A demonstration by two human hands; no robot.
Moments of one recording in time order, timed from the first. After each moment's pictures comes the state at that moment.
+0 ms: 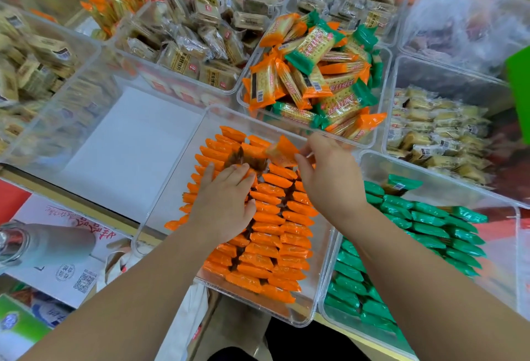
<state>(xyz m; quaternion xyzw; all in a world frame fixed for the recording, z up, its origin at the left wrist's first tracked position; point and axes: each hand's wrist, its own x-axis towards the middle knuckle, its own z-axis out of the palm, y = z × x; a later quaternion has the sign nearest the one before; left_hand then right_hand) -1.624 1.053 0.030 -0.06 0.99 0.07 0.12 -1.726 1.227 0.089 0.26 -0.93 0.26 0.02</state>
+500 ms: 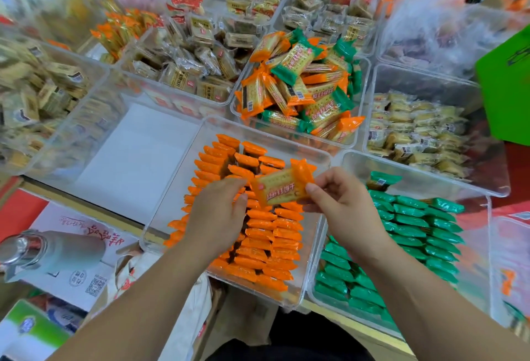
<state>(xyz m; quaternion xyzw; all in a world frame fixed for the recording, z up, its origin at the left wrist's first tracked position) -1.590 1.076 0.084 -0.15 0.93 0.32 0.01 -1.669 1.283 0.133 0.04 -0.79 0.57 -0.21</state>
